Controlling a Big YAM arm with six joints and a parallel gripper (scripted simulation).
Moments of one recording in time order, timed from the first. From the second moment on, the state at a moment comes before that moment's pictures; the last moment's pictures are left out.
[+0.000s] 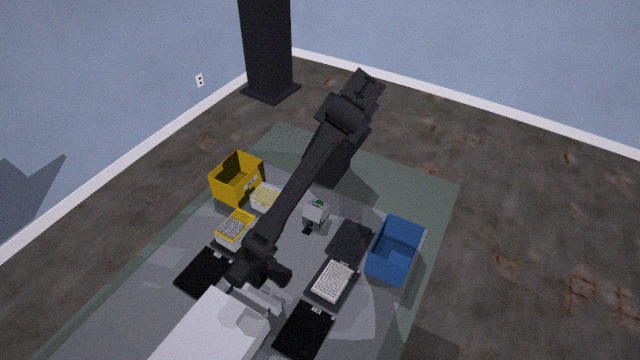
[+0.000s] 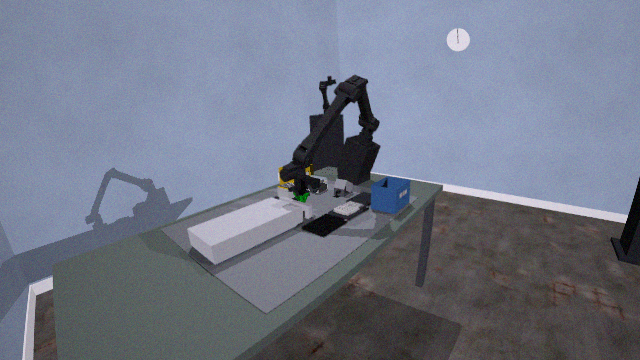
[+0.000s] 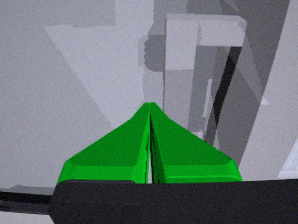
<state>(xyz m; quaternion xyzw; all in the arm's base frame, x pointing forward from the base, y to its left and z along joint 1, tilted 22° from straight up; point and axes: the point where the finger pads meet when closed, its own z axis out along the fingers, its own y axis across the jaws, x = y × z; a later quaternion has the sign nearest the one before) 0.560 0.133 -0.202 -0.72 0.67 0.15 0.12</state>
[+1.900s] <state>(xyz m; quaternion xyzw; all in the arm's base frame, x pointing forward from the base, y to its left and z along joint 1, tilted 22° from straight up) 0.583 0.135 -0.202 -0.72 0.67 0.15 0.12</state>
